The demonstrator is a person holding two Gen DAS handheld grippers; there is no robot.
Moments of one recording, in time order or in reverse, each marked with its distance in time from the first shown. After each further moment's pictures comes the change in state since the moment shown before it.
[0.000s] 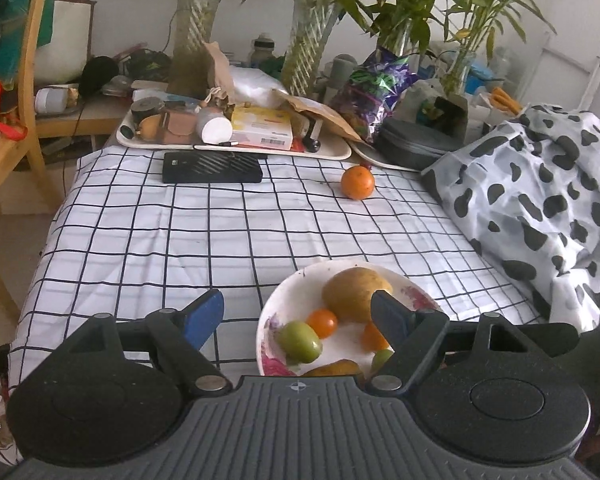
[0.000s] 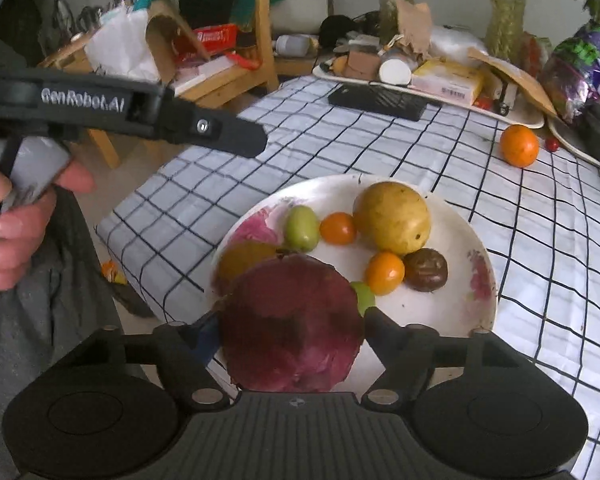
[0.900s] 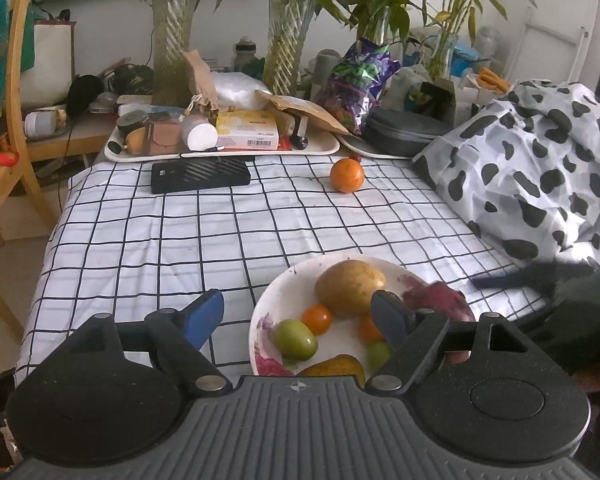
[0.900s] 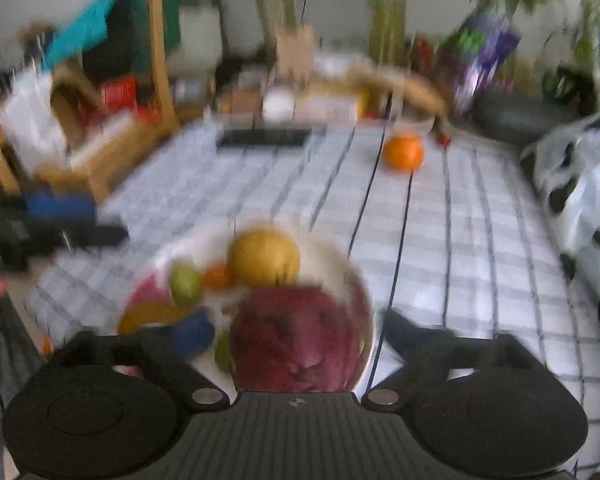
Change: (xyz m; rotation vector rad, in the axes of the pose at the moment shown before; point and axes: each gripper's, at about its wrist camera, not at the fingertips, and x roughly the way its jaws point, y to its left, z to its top) left arm 0.003 -0.015 -0.004 0.092 0.004 0.012; right arm -0.028 -0.045 0.003 0.181 -0.153 -0.224
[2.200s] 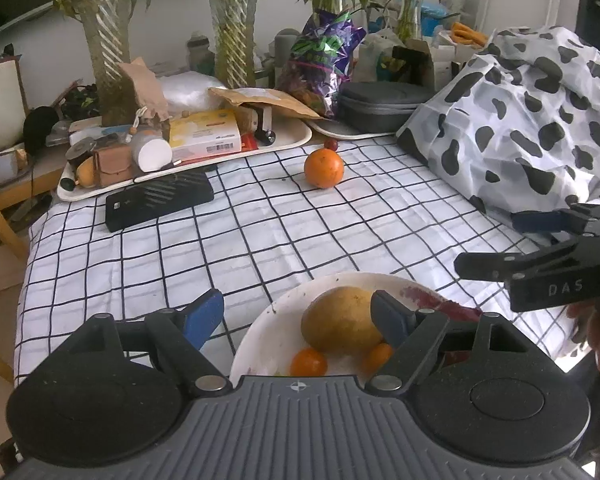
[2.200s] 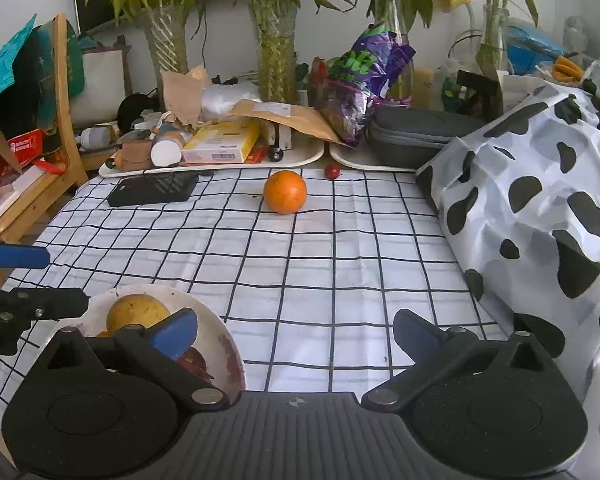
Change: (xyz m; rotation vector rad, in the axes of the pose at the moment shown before) left arm 0.053 -0.023 0.028 0.172 0.055 -0.015; right arm 0.009 -0.044 0.021 0.104 -0.037 -0.247
